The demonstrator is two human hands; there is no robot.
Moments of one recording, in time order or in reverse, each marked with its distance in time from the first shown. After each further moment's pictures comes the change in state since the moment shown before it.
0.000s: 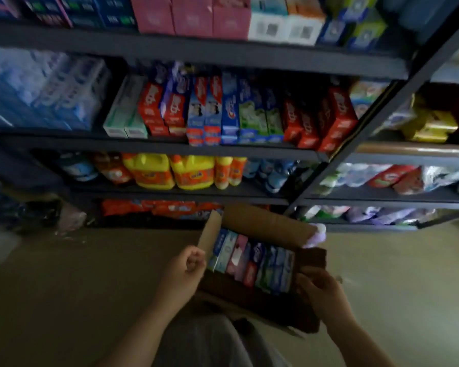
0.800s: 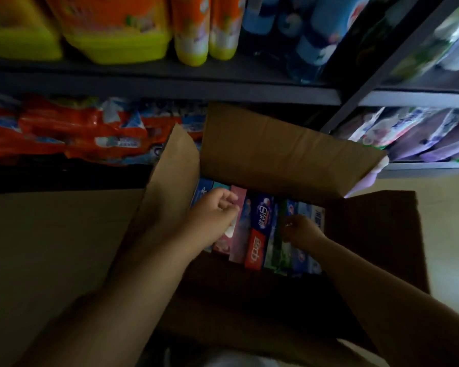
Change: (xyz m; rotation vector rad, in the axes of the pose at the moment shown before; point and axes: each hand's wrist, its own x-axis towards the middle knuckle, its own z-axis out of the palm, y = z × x) left_hand 0.307 -0.225 0.207 0.008 -0.237 0.068; right_hand 0.354 0.260 0.168 -0.658 -0.179 0.124
